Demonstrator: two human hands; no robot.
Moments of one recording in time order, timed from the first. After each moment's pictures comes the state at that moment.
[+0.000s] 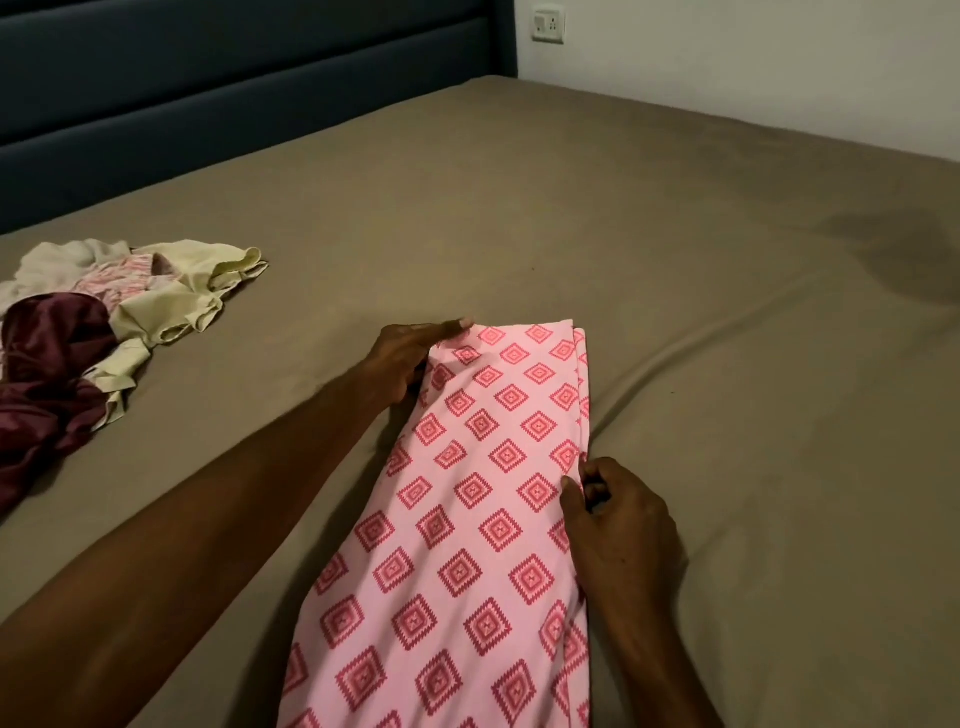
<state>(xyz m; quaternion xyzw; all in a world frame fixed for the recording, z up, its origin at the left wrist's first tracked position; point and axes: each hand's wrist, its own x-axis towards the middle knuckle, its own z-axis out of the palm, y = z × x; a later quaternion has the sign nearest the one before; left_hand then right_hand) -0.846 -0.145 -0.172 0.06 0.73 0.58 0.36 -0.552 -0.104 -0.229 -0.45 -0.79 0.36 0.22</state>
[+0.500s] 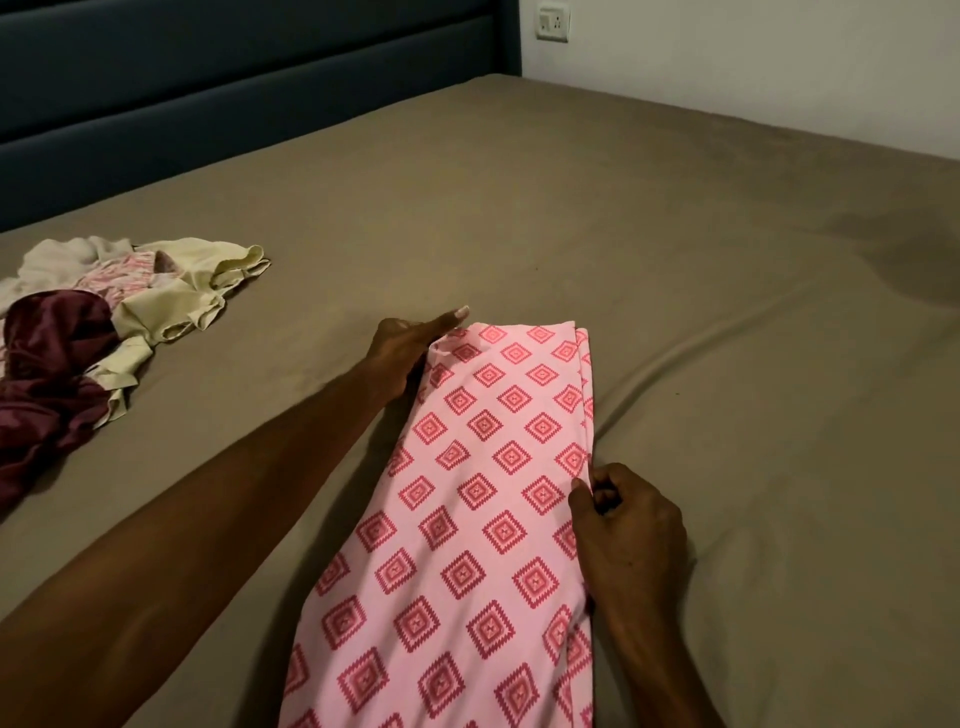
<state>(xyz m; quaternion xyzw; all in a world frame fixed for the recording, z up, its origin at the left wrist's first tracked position) -0.856 -0.145 -0.176 0.11 0.76 0.57 0.31 -0.553 -0.102 -0.234 -0.46 -0.76 0.38 0.26</state>
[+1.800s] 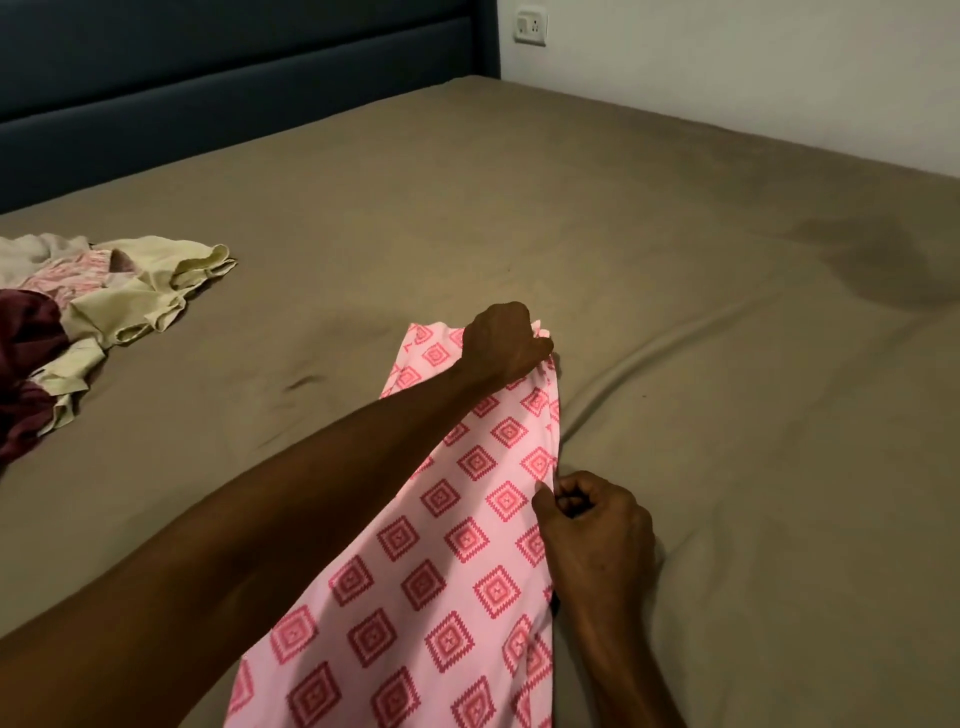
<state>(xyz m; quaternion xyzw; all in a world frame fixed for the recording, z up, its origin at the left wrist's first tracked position) -0.779 -0.020 -0.190 0.40 0.90 0.17 0.03 -0.553 -0.097 -0.231 -0.47 -0.73 0.42 0.26</state>
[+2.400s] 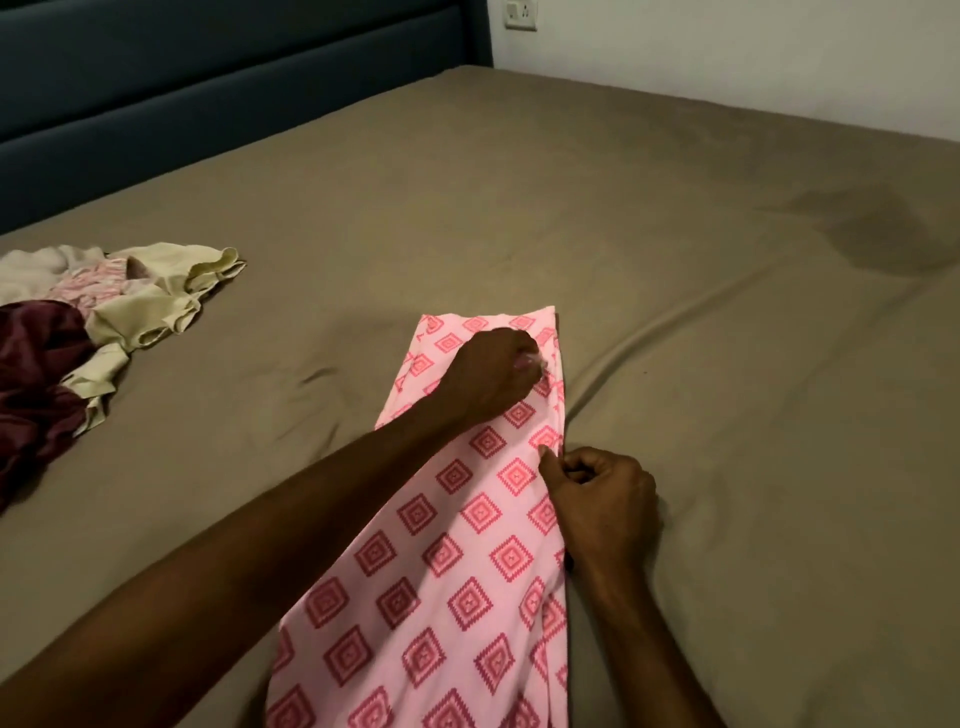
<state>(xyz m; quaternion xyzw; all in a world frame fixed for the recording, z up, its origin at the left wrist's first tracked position) -0.763 -0.092 -0.200 0.54 0.81 0.23 0.03 -0.555 -0.094 -0.237 -0.49 -0.72 0.39 0.30</state>
